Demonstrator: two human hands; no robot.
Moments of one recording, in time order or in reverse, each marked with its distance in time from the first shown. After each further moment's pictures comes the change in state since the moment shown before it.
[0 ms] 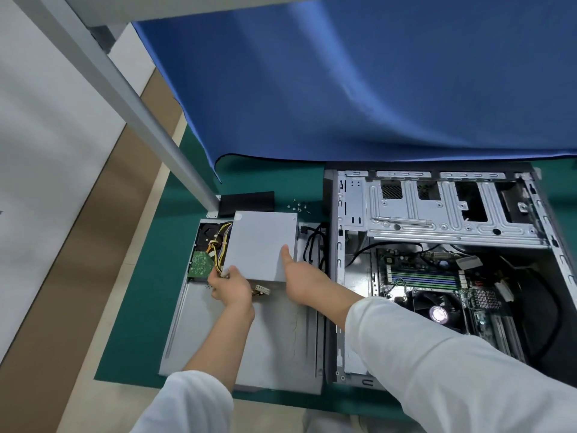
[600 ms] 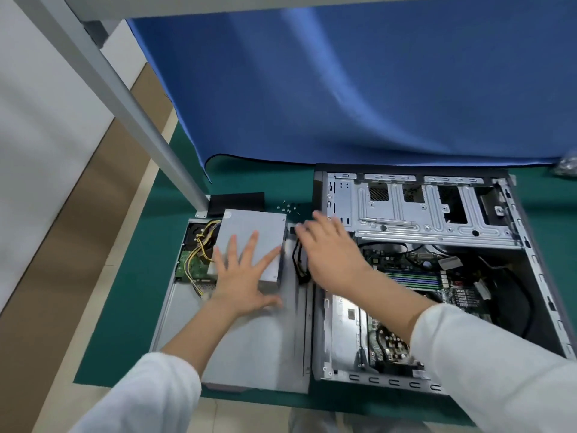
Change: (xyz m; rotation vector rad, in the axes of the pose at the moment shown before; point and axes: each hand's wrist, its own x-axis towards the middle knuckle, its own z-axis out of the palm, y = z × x) left_hand -0.004 0.008 -0.013 1.587 -0.519 1.208; right_hand -0.040 0.050 -0.042 -0.464 0.457 -0.207
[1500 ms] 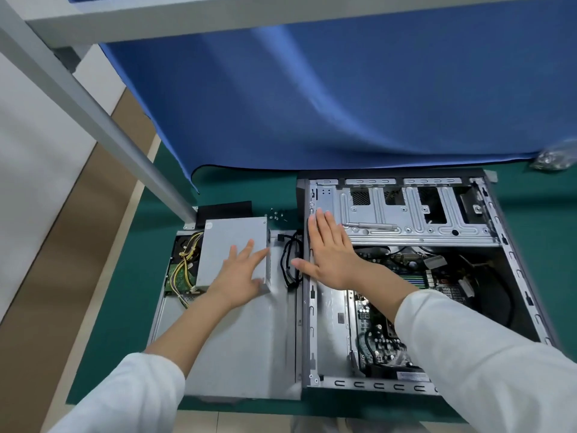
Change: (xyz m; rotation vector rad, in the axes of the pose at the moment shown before) left_hand 0.020 0.014 -0.033 -0.391 -0.124 0.010; right_hand -0.003 0.040 0.016 0.344 -0.181 0.155
